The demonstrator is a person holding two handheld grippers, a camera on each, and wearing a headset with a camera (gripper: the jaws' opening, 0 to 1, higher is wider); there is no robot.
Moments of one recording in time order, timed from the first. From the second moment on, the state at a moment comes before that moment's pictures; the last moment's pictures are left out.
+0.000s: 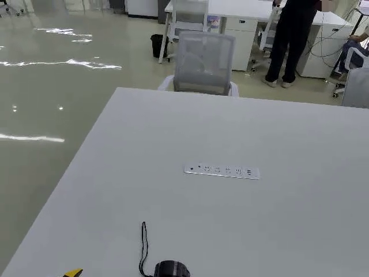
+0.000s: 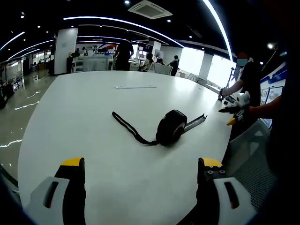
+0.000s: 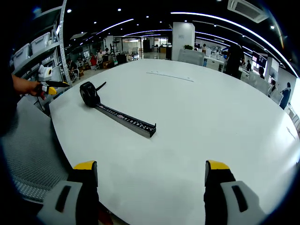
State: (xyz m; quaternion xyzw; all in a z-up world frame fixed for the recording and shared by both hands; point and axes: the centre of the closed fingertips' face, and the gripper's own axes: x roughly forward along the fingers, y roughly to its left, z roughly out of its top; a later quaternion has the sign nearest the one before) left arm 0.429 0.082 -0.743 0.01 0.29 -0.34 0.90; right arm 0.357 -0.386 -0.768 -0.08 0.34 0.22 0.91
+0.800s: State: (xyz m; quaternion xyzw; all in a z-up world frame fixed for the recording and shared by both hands) left arm 0.434 0.089 -0.741 0.00 0.29 -0.30 0.91; right arm 0.361 -0.388 -0.762 -0.10 0.34 0.23 0.91
